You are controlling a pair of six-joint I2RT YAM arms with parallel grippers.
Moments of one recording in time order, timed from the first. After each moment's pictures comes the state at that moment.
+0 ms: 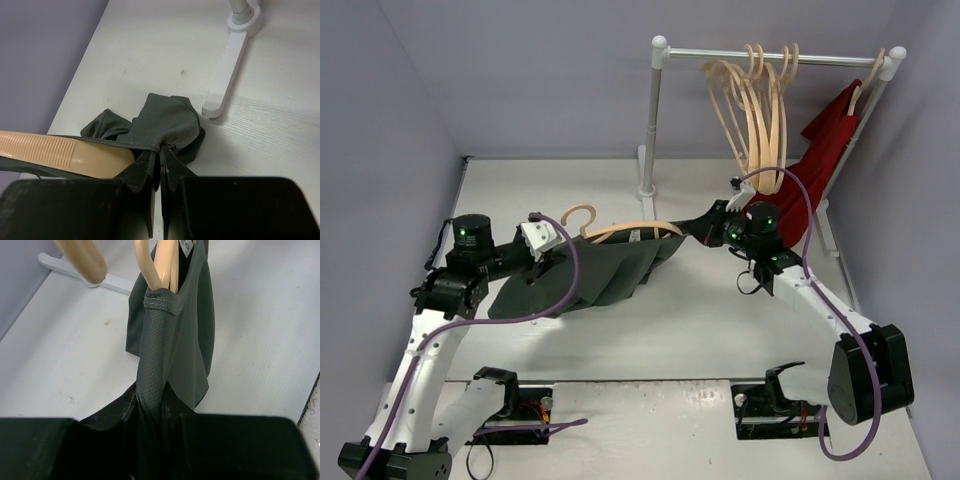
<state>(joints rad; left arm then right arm) -0.16 0.87 1.01 -0.67 0.72 0.58 0.27 1.24 0.73 0.22 -0.44 0.52</state>
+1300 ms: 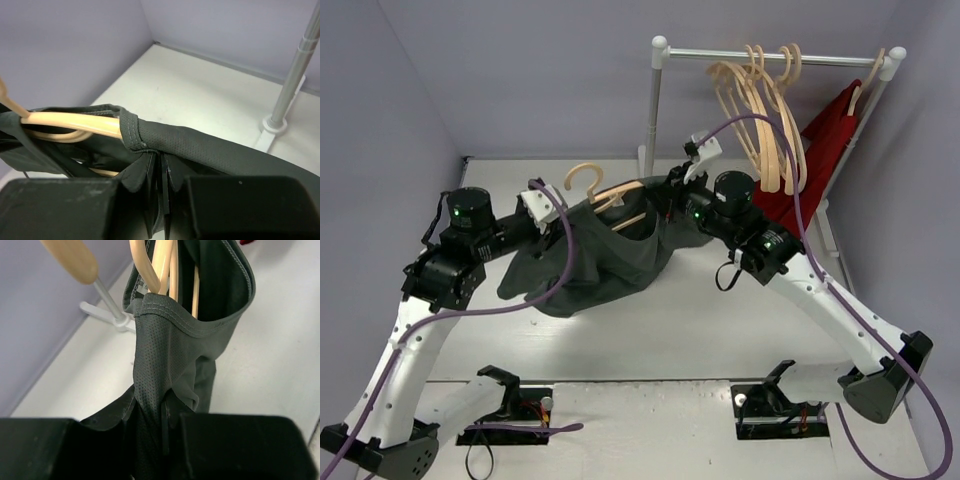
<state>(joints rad) -0.35 0.97 1.31 -0.65 0.54 0.42 0.71 1.25 1.30 -0.12 -0.05 0.28</state>
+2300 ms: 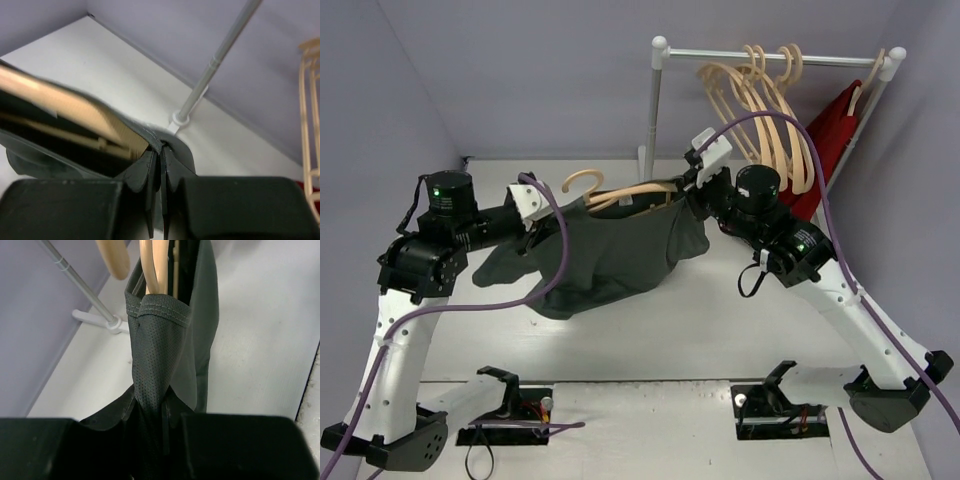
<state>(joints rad) -0.27 1.04 1.53 -0.91 0.70 0.58 0.71 1.18 1.41 -0.40 0.09 -0.17</state>
